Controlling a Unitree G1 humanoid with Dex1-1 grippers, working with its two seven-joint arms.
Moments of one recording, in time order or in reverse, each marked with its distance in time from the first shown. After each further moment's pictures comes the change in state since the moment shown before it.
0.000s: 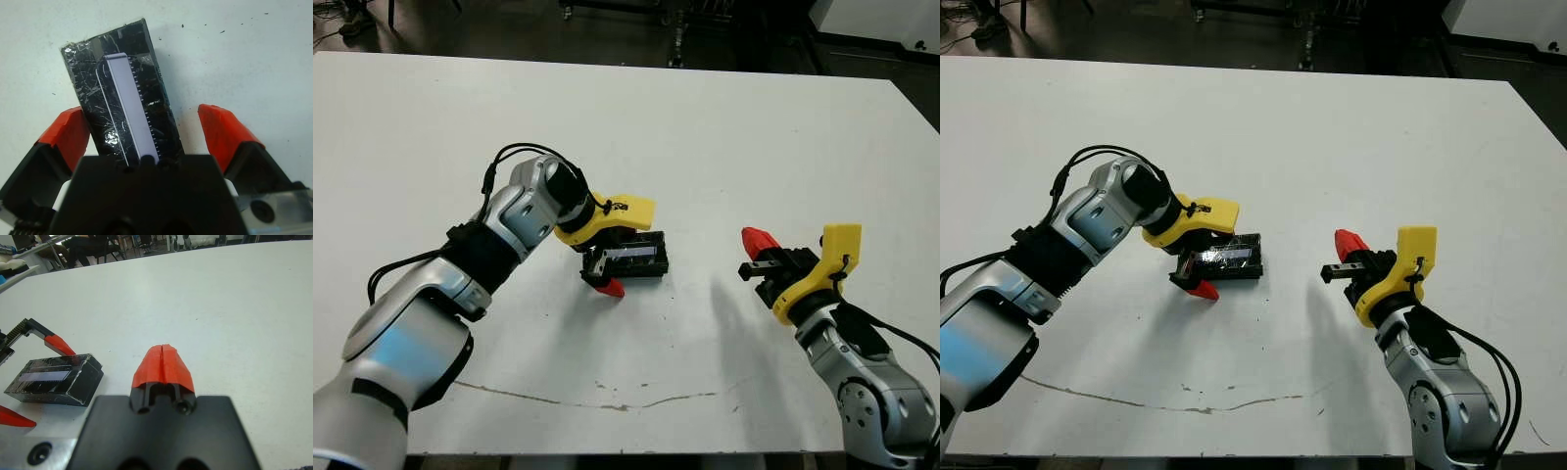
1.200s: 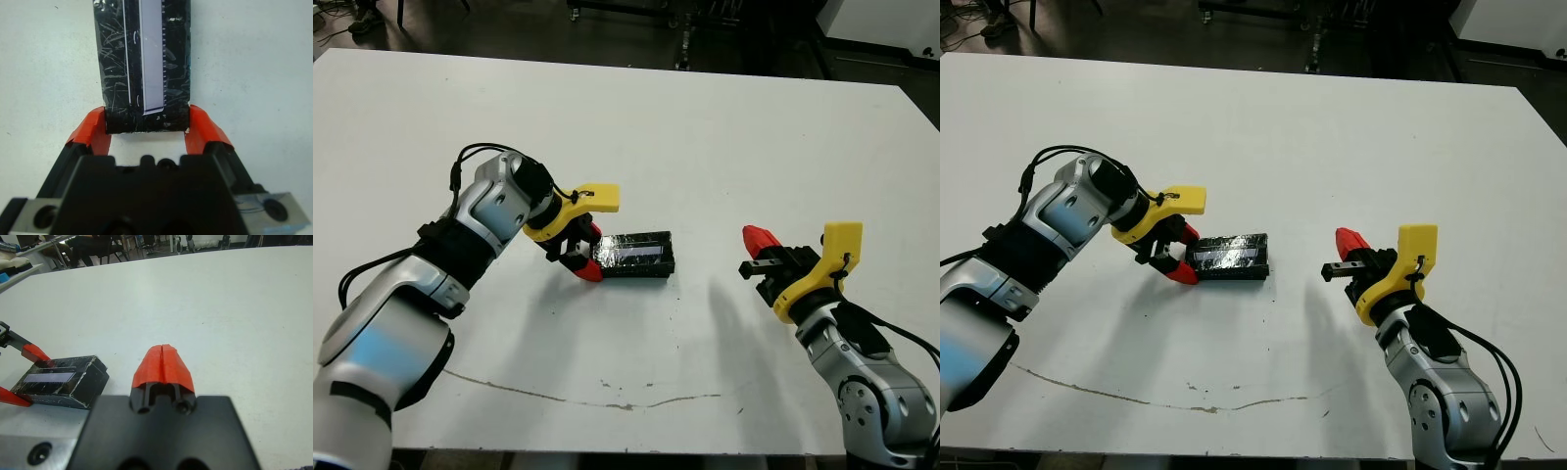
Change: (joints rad) left arm 0.006 0.059 0.045 0.055 -0.049 0.151 -0.041; right arm -0.005 0.000 -0.002 0.000 -0.005 -0.001 0.000
